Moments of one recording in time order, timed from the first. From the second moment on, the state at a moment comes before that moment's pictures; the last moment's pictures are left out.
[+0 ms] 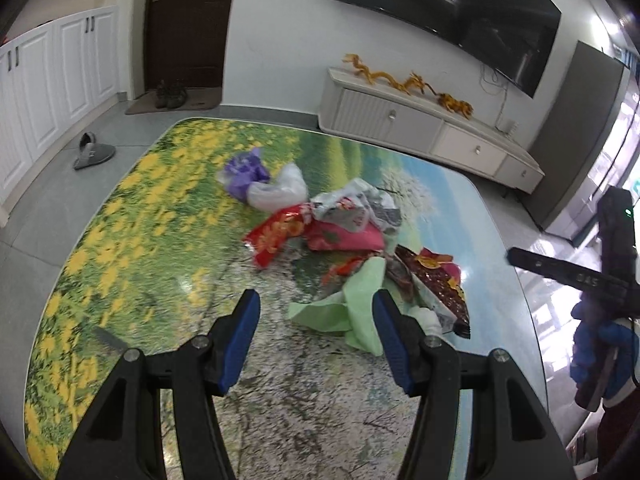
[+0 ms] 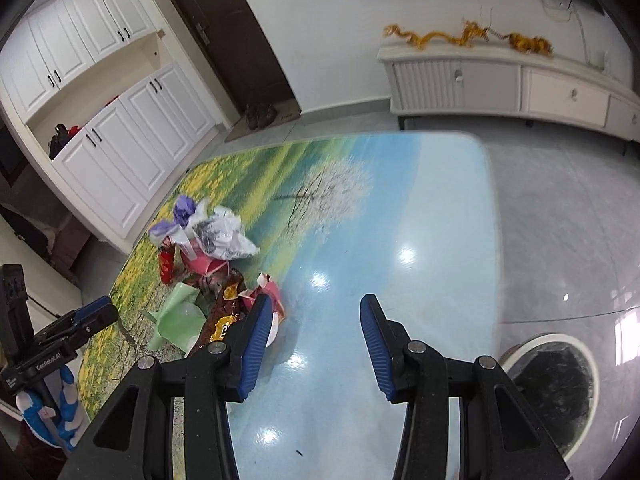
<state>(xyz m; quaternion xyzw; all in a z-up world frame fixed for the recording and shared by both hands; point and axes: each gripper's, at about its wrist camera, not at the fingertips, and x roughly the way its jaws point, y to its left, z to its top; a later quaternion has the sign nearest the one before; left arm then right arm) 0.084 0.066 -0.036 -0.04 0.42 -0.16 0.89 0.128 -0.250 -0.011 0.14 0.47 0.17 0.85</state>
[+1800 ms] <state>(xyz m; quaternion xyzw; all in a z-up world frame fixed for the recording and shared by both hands) 0.048 0.064 -0.068 -0.07 0.44 -0.20 0.87 0.072 -0.232 -0.015 0.13 0.45 0.16 0.87</state>
